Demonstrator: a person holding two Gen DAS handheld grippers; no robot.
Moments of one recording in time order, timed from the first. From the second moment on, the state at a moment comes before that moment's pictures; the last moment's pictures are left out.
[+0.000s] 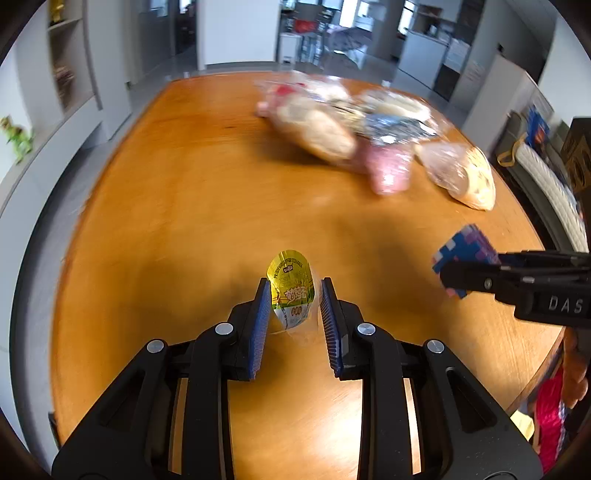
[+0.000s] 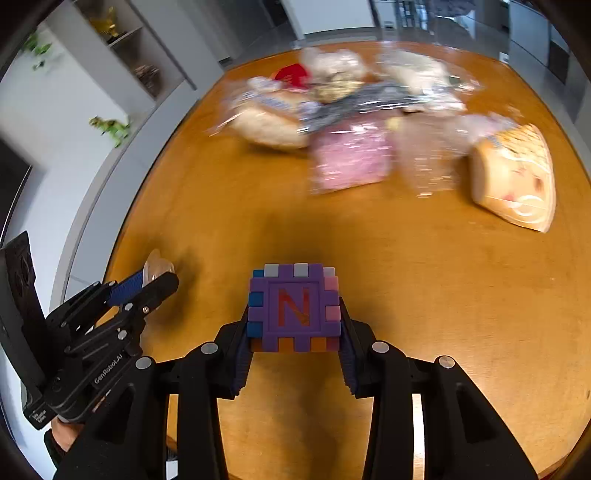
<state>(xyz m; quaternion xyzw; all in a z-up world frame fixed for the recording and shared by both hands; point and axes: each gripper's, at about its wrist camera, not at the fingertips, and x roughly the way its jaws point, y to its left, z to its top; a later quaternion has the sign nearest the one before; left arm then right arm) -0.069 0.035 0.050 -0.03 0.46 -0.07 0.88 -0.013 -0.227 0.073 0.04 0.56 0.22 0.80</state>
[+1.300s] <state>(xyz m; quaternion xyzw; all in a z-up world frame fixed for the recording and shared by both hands) -0.436 0.396 -0.030 -0.29 0.43 0.36 0.77 -0.298 0.189 -0.013 -0.22 0.54 0.55 0.59</state>
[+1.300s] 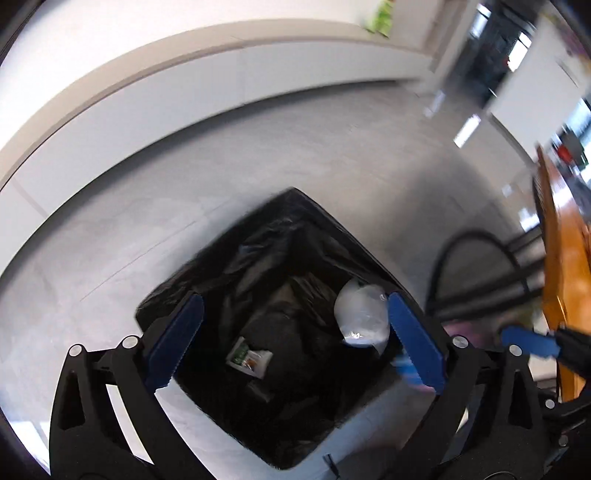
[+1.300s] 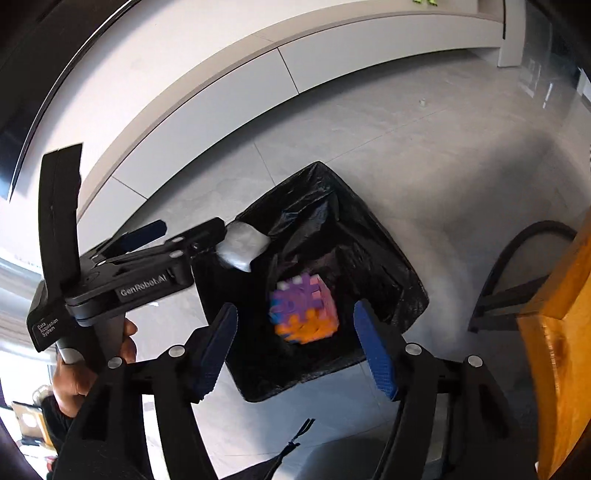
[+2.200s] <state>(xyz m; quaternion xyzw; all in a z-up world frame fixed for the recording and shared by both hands) -0.322 0.331 0.013 -0.23 0.44 0.29 0.82 -0.201 0.085 0.024 -0.11 0.53 0.53 0.66</state>
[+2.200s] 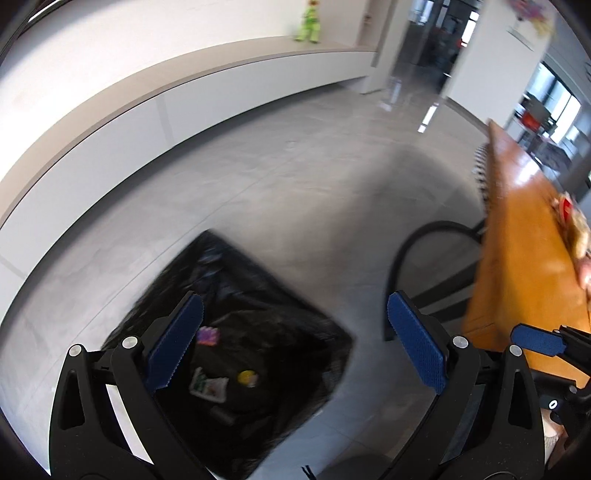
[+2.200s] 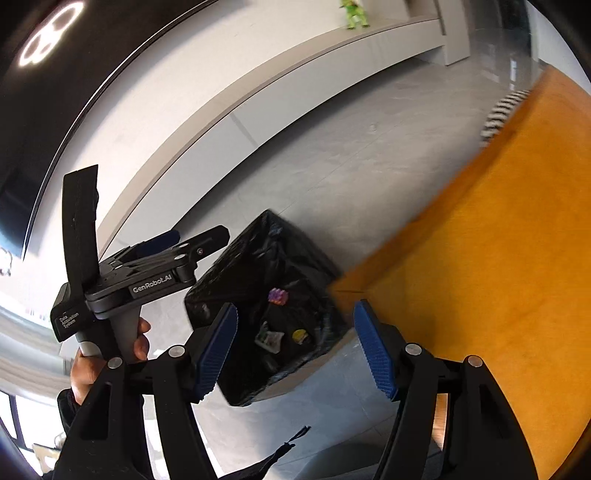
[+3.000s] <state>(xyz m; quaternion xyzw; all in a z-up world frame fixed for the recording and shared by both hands) -0.009 0.119 0.072 -0.13 0.48 0.01 0.87 0.038 -0.196 0.064 0.04 0.52 0.25 0.81</state>
